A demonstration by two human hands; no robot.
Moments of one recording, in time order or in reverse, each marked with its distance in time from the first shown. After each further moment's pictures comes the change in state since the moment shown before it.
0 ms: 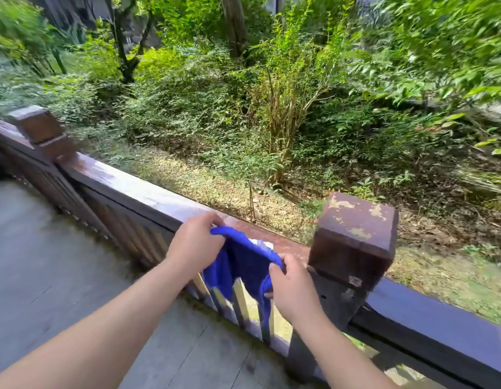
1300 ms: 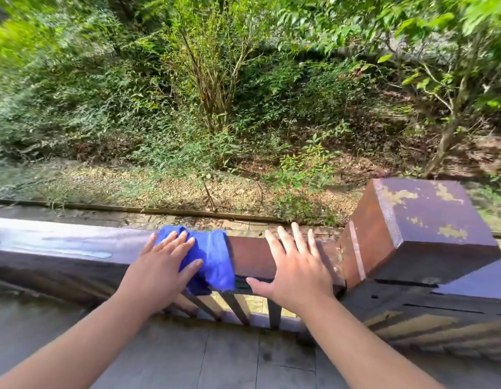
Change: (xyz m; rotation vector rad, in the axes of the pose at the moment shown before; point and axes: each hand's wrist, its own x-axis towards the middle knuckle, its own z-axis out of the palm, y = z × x) left_hand 0.169 -0.158 0.040 0.611 -0.272 0.629; right_hand 0.119 0.025 0.082 -0.982 0.213 -0.144
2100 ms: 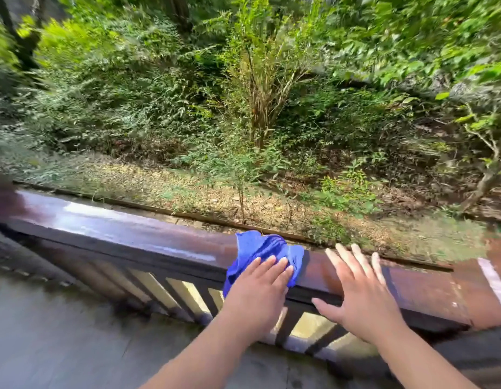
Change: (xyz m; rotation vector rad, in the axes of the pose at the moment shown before) left_hand -0.028 -0.055 0.035 -0.119 0.035 0.283; right_hand 0.019 -0.102 0.022 -0.083 0.009 -0.033
